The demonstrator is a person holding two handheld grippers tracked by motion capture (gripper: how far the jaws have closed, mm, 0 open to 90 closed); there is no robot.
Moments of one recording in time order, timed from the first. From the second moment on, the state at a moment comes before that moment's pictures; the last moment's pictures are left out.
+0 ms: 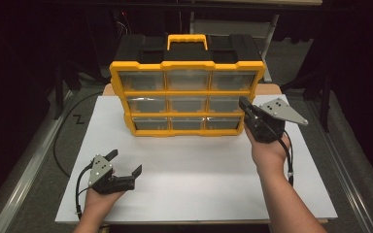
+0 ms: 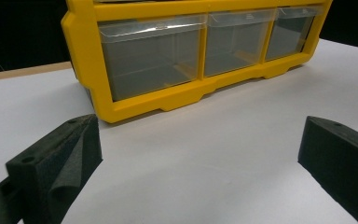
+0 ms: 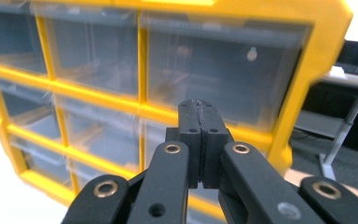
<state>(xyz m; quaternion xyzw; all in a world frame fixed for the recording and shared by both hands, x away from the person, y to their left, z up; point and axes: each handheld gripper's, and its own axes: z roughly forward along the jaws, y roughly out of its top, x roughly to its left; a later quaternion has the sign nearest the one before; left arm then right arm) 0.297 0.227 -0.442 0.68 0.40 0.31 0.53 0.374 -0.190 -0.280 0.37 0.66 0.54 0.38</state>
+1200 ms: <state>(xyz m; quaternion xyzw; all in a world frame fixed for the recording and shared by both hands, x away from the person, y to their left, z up) 0.292 0.230 -0.443 0.68 0.41 0.31 0.52 0.324 -0.273 -0.417 0.44 0.70 0.48 0.28</state>
